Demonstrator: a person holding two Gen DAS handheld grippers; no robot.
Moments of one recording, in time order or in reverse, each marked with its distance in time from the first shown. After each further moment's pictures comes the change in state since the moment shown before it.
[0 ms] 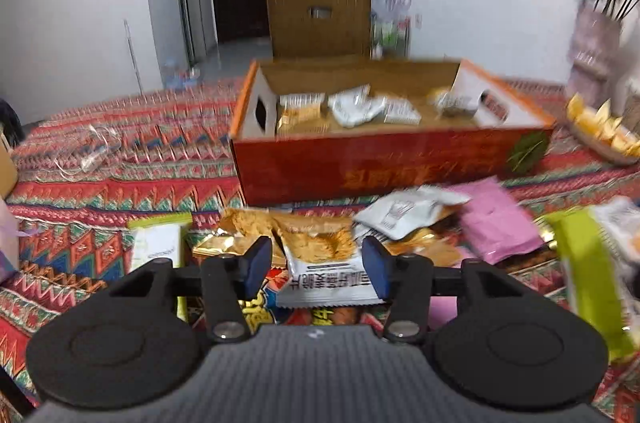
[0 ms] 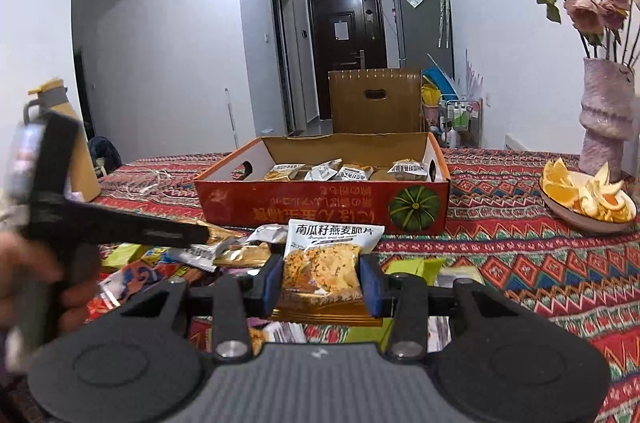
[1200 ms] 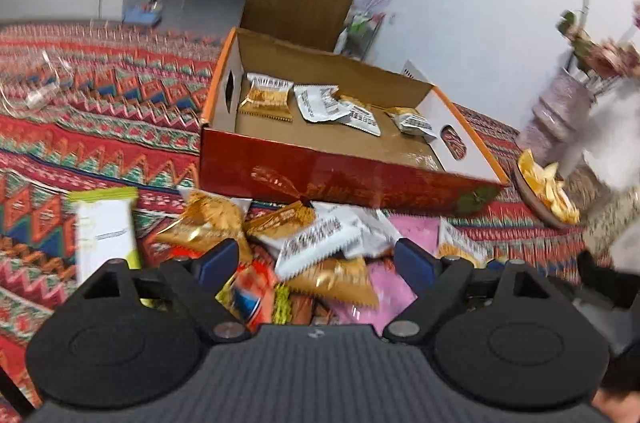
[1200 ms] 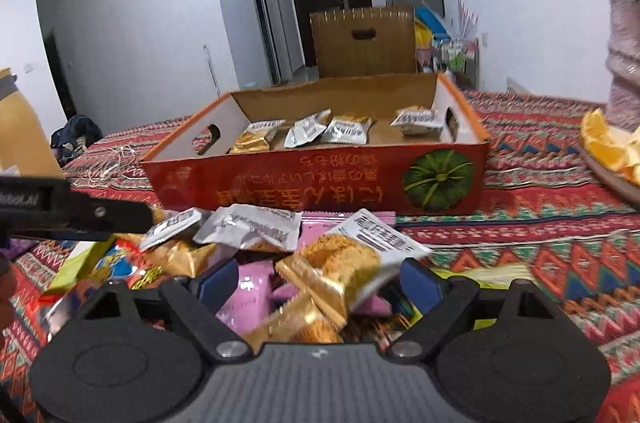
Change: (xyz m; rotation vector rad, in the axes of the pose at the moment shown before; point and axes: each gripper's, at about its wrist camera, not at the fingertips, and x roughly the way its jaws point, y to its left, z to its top) left arm 0.011 0.042 0.026 -0.252 0.087 -0.261; right arm 0.122 -0.009 0.023 0.080 0.180 -0.017
